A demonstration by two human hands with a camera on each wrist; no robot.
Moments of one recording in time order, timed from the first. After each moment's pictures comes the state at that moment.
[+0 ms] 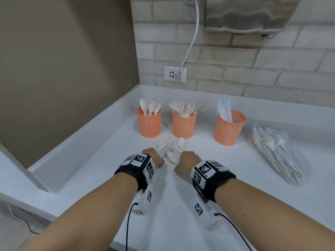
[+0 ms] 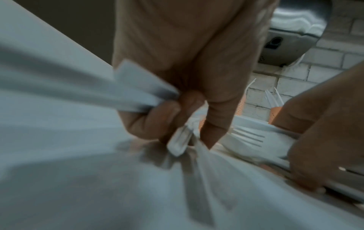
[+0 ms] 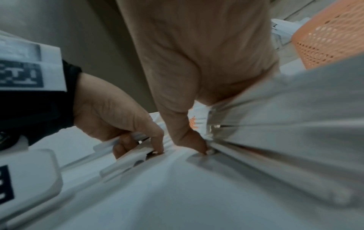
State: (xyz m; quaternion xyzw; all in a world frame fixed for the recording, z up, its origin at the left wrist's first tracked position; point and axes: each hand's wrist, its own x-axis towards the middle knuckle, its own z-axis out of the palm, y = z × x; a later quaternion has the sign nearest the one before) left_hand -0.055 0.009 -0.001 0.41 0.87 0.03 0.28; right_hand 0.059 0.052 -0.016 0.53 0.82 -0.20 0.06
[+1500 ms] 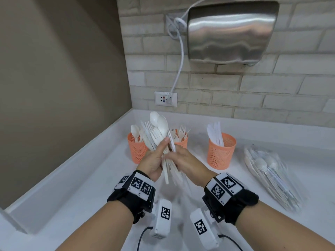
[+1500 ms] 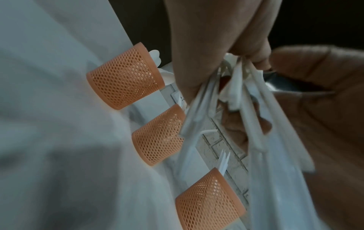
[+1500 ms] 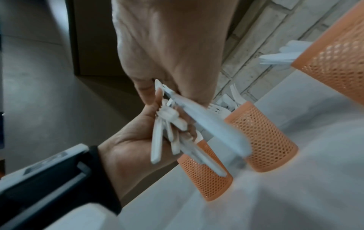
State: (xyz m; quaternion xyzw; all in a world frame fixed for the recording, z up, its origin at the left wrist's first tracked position) left_hand -0.028 0.040 0.047 0.27 0.46 0.66 0.53; right_hand 0.085 0.069 0.061 0.25 0.74 -0.57 -0.26
